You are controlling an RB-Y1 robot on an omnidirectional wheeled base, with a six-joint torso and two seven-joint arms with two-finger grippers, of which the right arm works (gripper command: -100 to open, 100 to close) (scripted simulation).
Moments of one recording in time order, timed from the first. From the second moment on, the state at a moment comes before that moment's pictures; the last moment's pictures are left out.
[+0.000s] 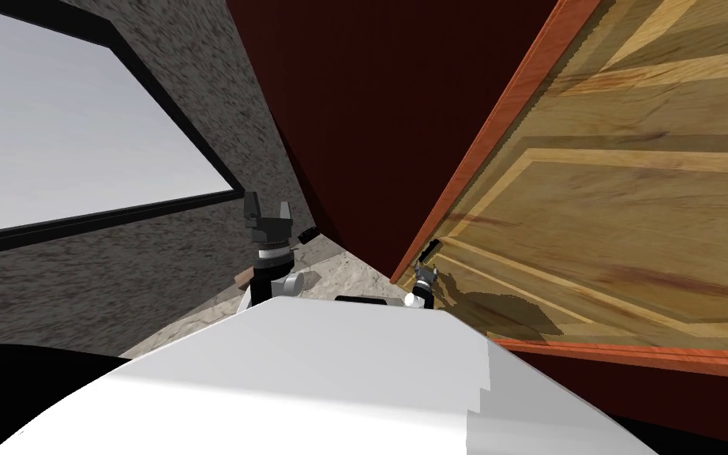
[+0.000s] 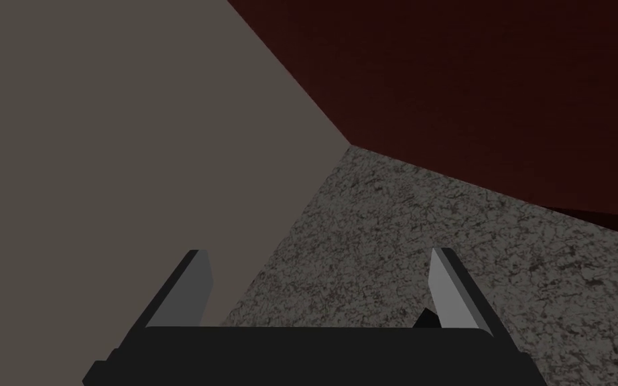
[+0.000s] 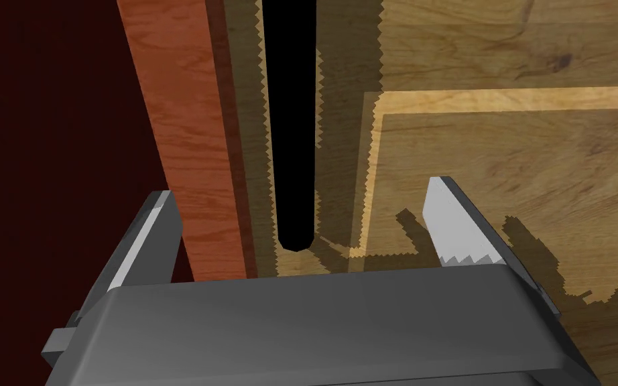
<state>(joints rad) 0.05 -0.11 -0.09 -0.86 -0.61 -0.81 -1.22</state>
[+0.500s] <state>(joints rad) 0.07 -0.19 -0.08 -0.81 -0.62 -0.82 -1.31</state>
